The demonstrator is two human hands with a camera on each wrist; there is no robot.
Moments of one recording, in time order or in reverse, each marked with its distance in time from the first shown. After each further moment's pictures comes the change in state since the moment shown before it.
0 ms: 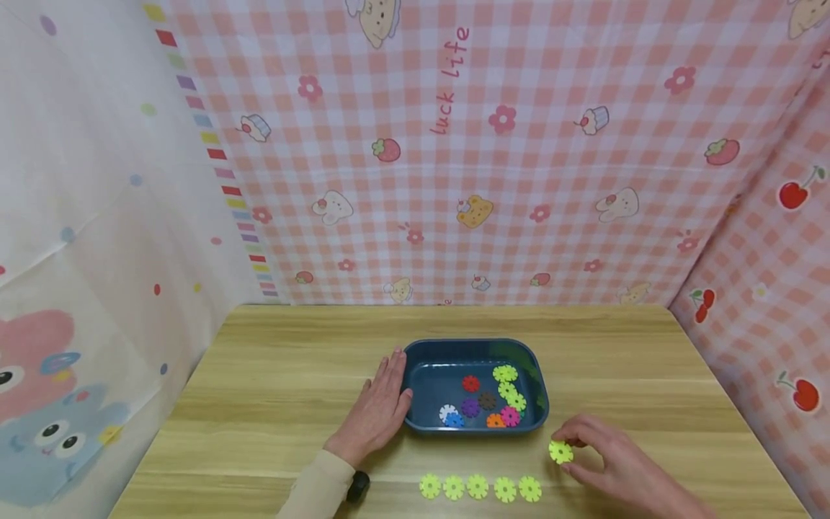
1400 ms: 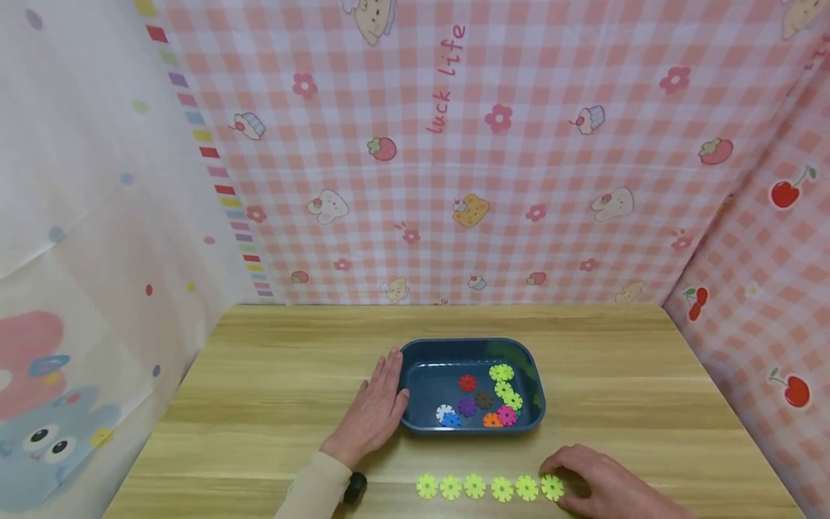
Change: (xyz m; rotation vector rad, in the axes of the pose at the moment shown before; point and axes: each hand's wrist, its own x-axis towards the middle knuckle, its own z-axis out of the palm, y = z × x) left_hand -0.001 0.000 0.000 -0.022 -0.024 -0.012; right_hand -0.015 0.017 0.018 0.214 -0.410 0.284
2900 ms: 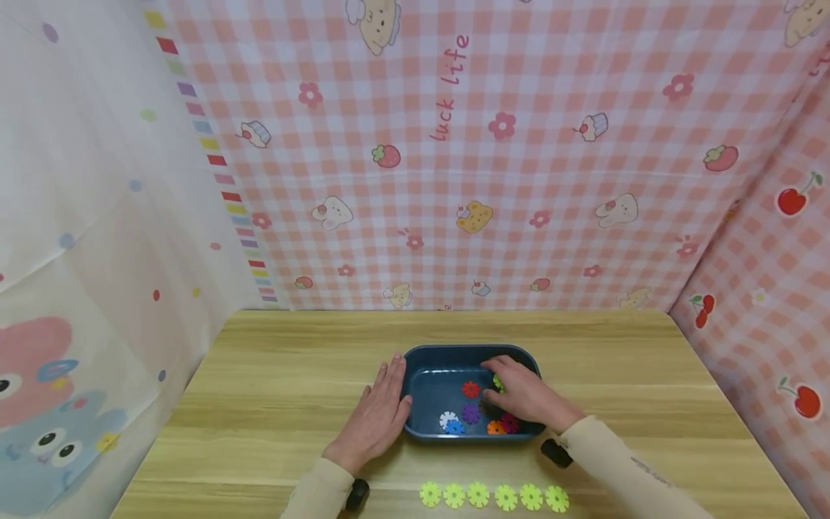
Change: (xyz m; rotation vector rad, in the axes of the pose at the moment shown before) left_hand 0.001 0.000 -0.001 -0.006 -0.003 -0.016; right_hand 0.150 -0.067 -0.030 -0.304 0.274 0.061
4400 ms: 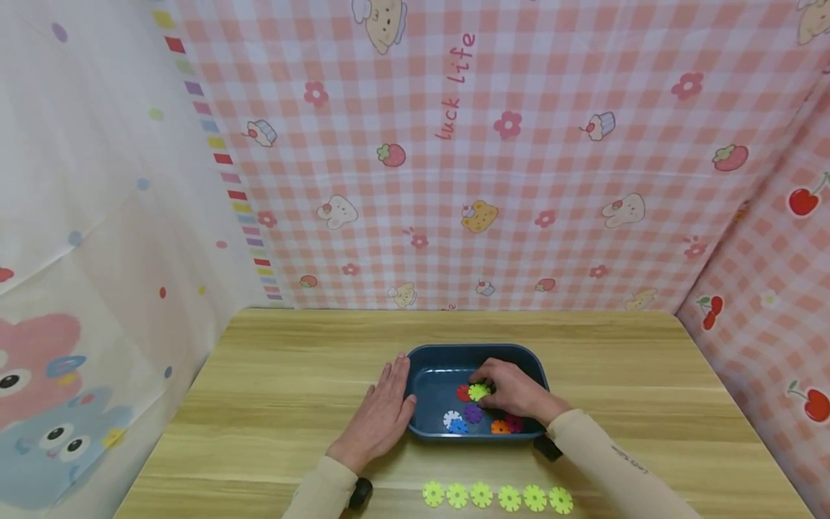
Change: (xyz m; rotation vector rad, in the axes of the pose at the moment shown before) left_hand -0.002 0.001 -0.002 -0.011 -0.001 0.001; right_hand 0.025 0.013 0.020 0.078 -0.069 -0.136
